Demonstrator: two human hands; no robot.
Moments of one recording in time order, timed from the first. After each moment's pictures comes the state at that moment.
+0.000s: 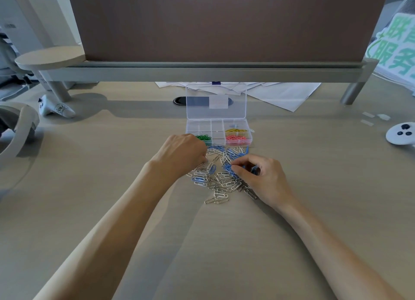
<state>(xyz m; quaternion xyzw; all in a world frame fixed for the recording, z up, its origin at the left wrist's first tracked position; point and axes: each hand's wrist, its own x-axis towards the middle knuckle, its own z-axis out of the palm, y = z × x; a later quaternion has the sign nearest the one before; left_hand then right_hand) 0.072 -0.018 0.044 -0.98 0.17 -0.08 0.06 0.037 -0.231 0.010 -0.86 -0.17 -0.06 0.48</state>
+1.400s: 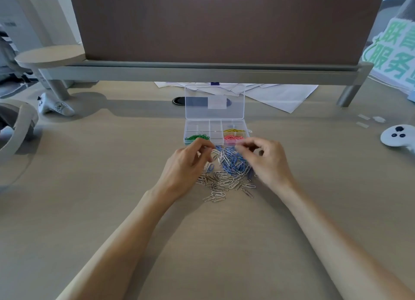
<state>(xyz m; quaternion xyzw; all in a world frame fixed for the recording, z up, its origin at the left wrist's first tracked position) 0.035 -0.031 0.012 -0.89 0.11 -0.16 -0.41 0.059 -0.232 0.026 -0.84 -0.15 -0.12 0.51</state>
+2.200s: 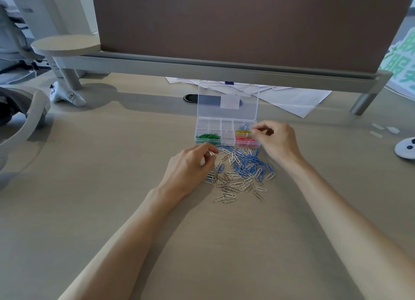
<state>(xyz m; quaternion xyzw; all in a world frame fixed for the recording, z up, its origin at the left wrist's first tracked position) 0.033 -0.018 0.004 -0.93 0.06 -0.17 -0.32 0.122 -0.232 0.032 -0.90 -0.10 -0.13 0.40</state>
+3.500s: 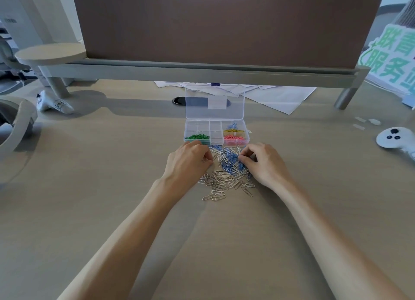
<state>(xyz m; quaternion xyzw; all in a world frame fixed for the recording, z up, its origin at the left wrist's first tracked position) 0.049 -0.036 0.016 -0.97 0.07 -0.12 -0.21 0.078 -0.240 0.006 -0.94 -0.13 -0.08 0.30</state>
